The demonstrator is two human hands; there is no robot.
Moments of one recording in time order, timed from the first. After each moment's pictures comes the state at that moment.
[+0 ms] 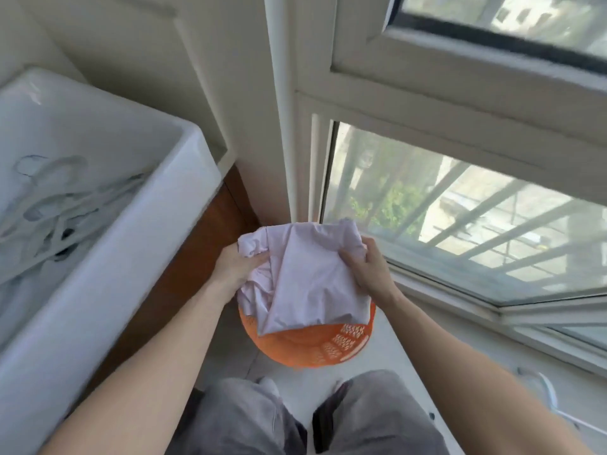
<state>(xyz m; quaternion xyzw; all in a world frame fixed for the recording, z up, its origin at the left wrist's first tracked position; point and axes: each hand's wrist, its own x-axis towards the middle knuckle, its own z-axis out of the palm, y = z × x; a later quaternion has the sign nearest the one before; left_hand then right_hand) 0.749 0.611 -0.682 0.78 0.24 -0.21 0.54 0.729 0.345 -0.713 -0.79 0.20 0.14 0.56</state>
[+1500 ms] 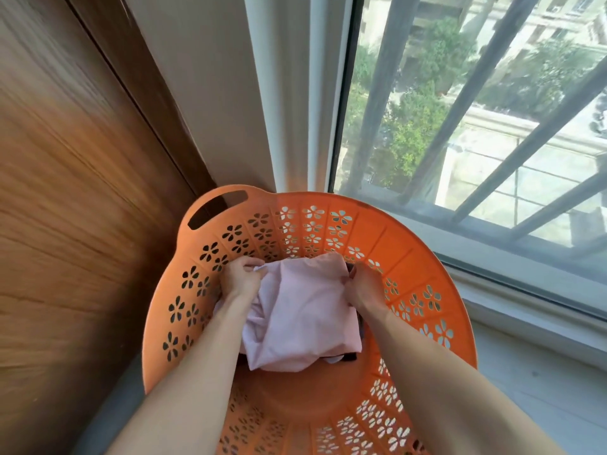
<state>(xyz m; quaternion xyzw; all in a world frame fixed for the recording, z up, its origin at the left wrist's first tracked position) 0.840 0.588 -1.161 0.84 0.28 -0.09 0.46 0.812 0.357 -1.164 -0.91 0.18 0.14 0.35</state>
